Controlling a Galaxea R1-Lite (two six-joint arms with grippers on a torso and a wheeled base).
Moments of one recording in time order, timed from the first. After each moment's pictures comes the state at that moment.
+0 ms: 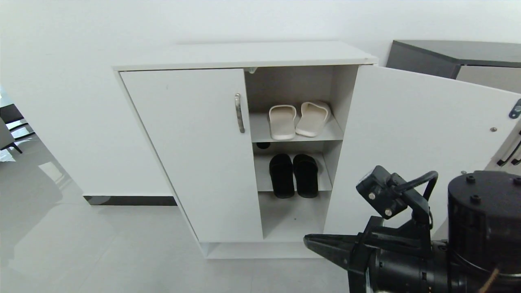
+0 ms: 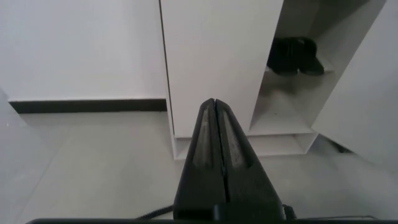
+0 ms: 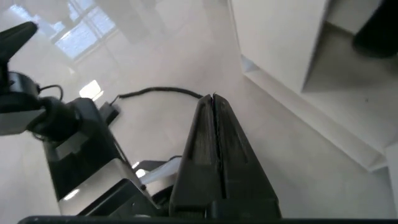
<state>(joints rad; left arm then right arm) 0.00 0.00 0.00 0.00 -0.02 0.00 1.01 1.50 -0.65 -0.57 0.03 0.22</state>
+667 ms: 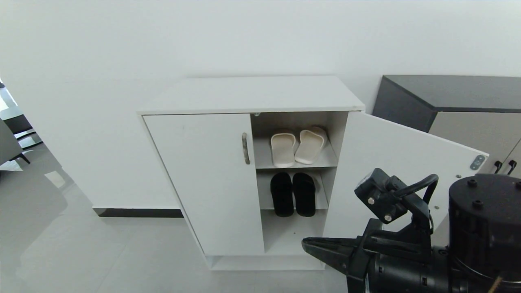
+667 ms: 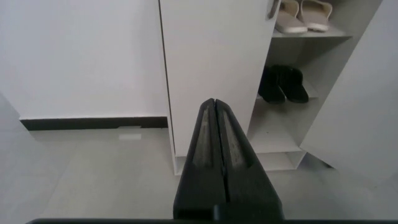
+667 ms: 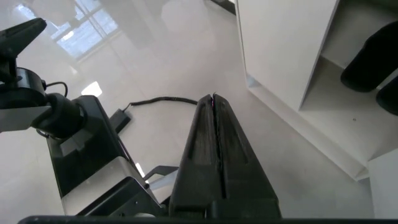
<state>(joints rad) 0.00 0.00 0.00 0.00 -0.02 0.00 1.01 1.50 -0.65 -0.57 0.03 0.22</state>
